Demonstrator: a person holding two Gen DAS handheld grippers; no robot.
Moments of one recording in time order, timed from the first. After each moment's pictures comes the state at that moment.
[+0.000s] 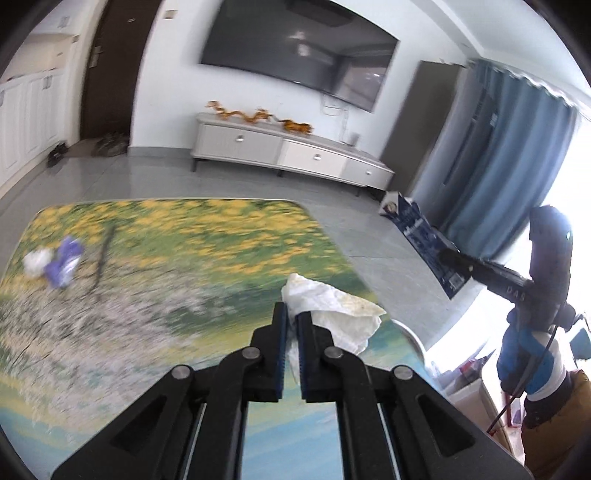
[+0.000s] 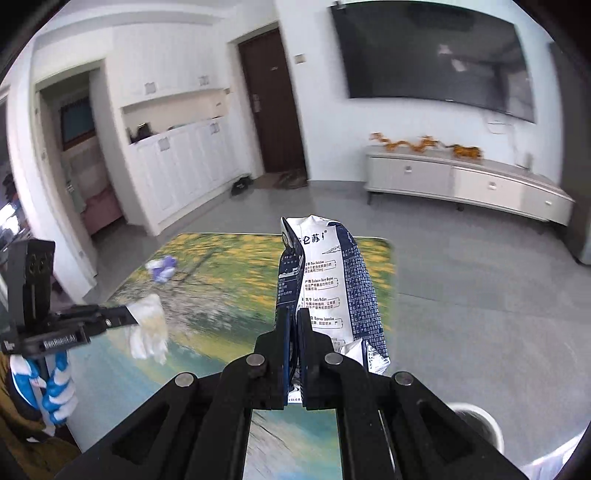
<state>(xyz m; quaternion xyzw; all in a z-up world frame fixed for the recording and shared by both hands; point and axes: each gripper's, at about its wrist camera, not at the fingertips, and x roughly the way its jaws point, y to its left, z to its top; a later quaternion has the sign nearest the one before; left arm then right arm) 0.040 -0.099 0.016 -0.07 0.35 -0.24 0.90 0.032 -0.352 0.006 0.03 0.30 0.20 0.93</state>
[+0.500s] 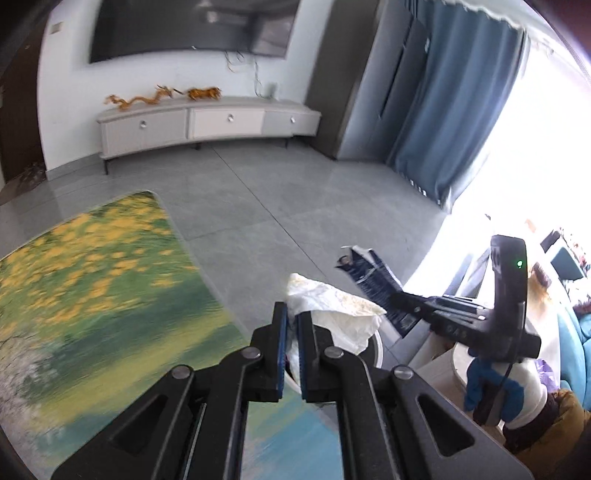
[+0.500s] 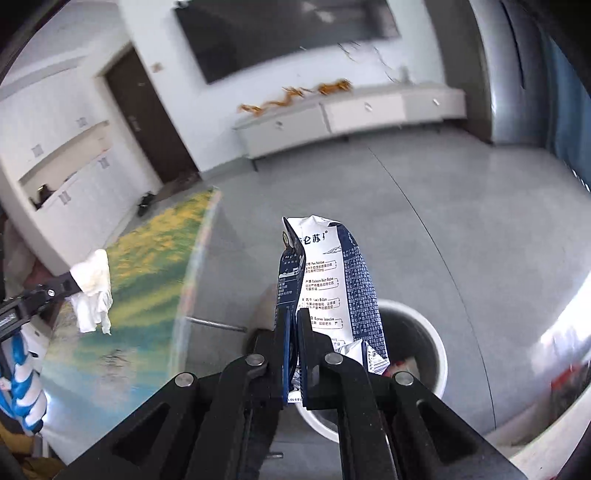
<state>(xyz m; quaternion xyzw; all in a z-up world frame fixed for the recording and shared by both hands) 0.070 -0.326 -0.006 0.04 0.40 -0.36 0.84 0.000 -0.523 -0.093 0.17 0.39 0.02 0.90</state>
